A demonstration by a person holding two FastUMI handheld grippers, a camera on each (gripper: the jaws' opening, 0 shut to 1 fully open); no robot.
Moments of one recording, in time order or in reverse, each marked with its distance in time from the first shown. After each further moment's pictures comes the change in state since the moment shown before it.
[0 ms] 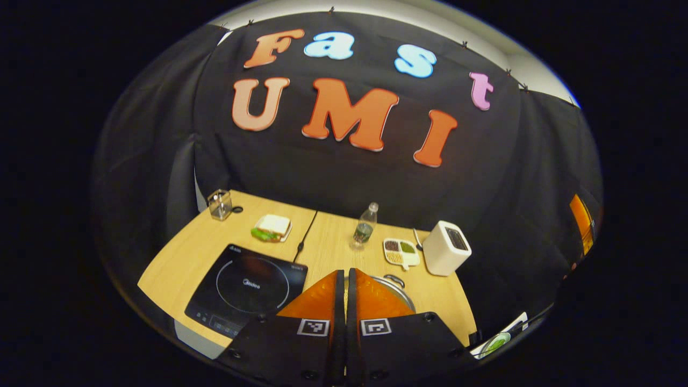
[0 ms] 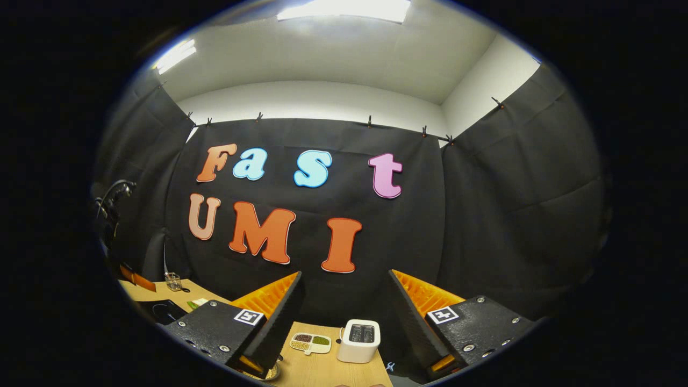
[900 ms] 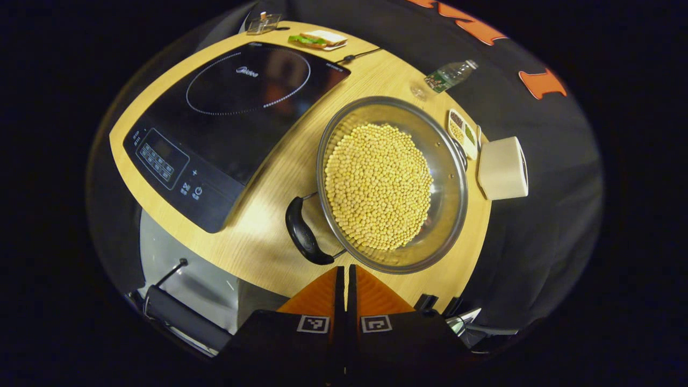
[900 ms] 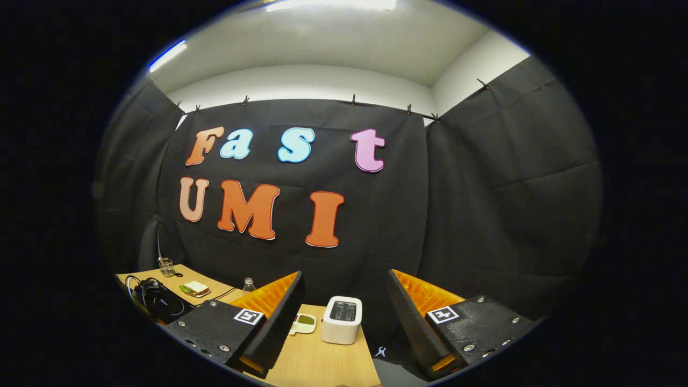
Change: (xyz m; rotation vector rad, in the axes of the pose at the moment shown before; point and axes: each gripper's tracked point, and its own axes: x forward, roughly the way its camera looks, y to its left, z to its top) left arm 0.049 -0.002 -0.251 -0.472 0.750 0.090; right arm -0.024 -0.051 -0.047 0.005 0.112 -0.060
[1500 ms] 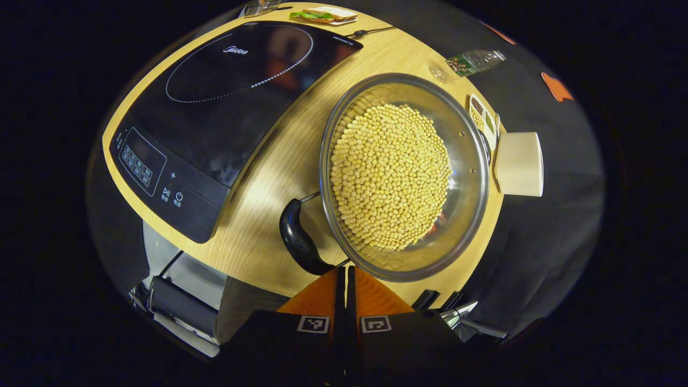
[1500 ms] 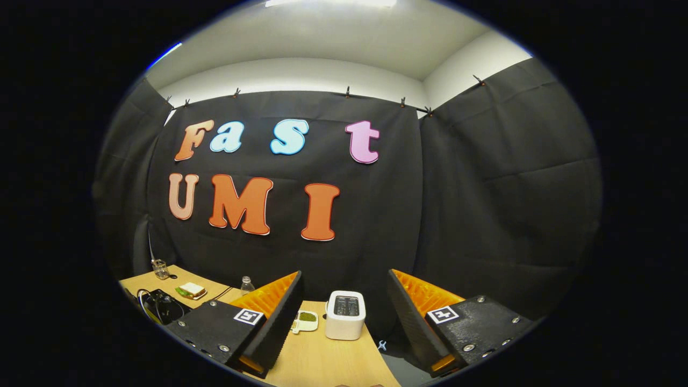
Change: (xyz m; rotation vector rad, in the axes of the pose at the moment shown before) left arm 0.016 0.004 0.008 0.004 0.143 0.035; right arm 0.010 0.043 -0.006 0.010 0.040 -0.046
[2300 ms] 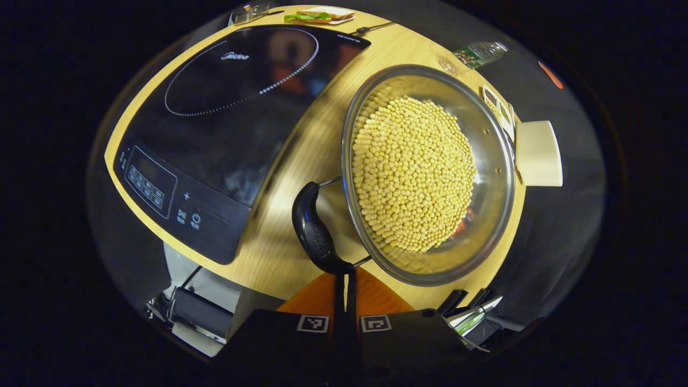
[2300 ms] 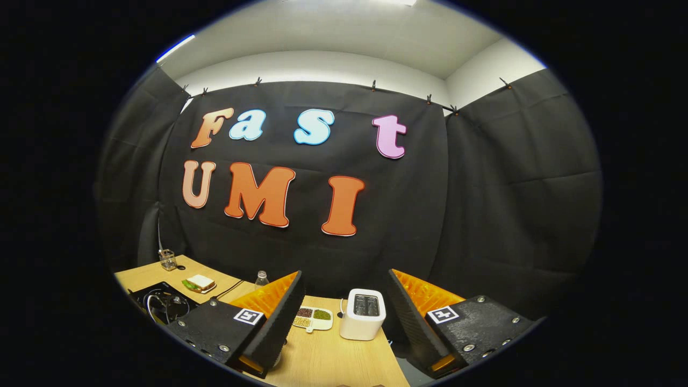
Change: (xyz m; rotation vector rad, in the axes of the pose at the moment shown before) left arm 0.009 0.030 0.021 0.070 -0.042 0.148; right arm 0.019 0.051 -0.012 -0.043 0.038 0.075
